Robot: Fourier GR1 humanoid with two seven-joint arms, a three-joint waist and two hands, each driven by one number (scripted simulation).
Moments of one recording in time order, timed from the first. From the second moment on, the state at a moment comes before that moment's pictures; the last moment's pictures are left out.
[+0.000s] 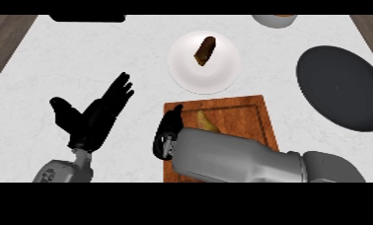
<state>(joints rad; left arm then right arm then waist) -0.11 0.23 -0.23 -1.53 0.37 0.05 0.20 -1.08 -0.05 1.24 -1.12 0.56 1.08 0.47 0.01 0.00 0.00</state>
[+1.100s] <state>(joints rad) -0.07 0.21 -0.17 -1.53 0.33 0.05 0.20 -0.92 -0.21 1.14 -1.15 0.83 0.64 0.19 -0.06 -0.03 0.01</state>
